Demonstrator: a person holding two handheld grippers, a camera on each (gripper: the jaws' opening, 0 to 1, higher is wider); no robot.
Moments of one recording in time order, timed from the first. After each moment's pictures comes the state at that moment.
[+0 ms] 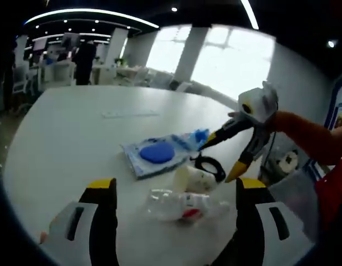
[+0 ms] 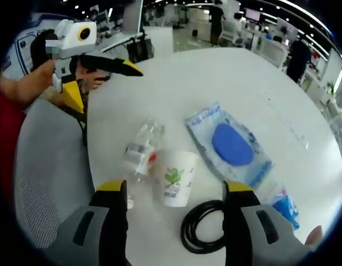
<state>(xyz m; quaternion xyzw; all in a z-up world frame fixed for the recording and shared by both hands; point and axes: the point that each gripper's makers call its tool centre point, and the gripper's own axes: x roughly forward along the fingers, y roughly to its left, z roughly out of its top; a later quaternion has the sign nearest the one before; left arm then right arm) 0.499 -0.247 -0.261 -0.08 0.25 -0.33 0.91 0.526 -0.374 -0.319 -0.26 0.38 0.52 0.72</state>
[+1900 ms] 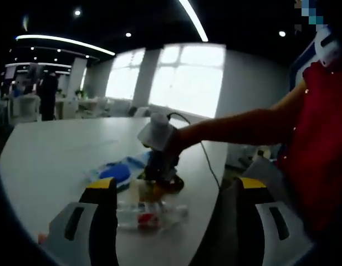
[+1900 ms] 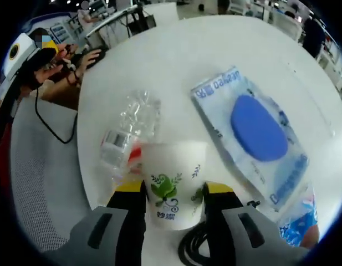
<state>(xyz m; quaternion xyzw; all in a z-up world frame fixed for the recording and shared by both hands) 0.433 -0.287 -0.221 -0.06 0.12 -0.46 0.88 0.536 -0.362 -0.385 -0.26 0.48 0.53 0.65</state>
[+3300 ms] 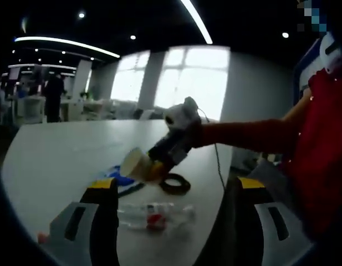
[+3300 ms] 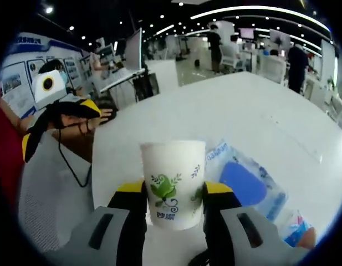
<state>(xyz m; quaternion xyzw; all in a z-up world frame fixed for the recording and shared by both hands) 0.440 -0.269 -0.213 -0.06 0.11 -0.44 0.89 0.555 -0.315 -0.292 -0.14 0.29 0.57 0.76</state>
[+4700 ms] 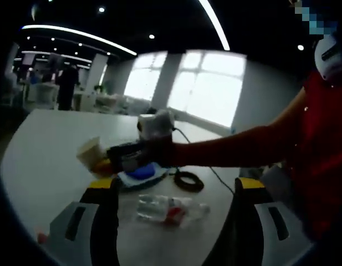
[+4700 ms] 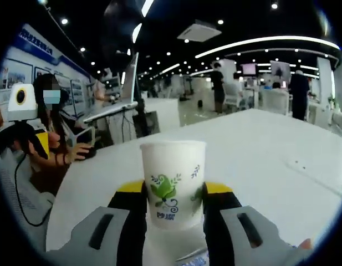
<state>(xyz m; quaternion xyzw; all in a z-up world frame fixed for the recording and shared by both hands) 0.465 -0.228 -0.231 -0.11 0.13 -0.40 0.90 0.640 -0.171 -0.321 -0.07 0.15 0.59 0.79</state>
